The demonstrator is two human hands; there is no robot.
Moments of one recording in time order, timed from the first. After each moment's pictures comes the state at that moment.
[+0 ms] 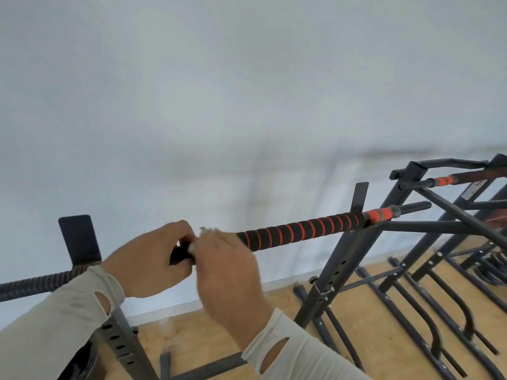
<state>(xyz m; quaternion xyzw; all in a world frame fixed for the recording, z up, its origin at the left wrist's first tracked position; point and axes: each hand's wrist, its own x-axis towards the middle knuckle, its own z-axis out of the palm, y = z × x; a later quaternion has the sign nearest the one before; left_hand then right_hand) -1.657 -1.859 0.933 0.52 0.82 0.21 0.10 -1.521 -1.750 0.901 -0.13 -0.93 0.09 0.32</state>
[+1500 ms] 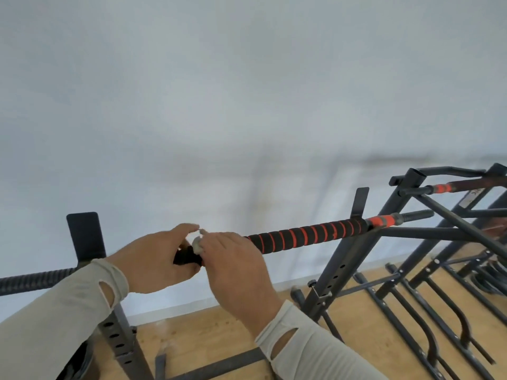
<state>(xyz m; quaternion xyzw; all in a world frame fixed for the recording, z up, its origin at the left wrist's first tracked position) -1.662 -1.858 0.929 0.52 0.82 0.18 0.17 -1.516 -1.738 0.904 -0.09 -0.95 0.05 0.28</state>
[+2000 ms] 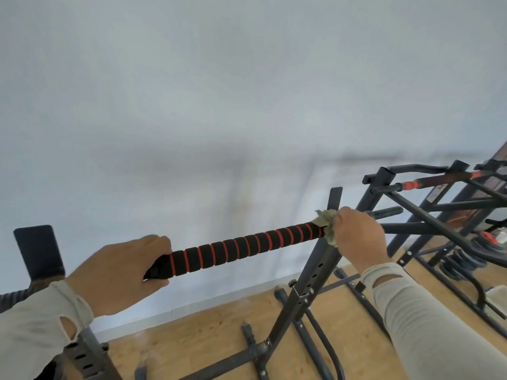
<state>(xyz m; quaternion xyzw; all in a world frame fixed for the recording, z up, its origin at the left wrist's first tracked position) -1.658 -1.858 0.926 0.57 0.81 0.08 0.00 -1.382 -1.547 0.960 -0.50 -0.85 -0.11 0.09</state>
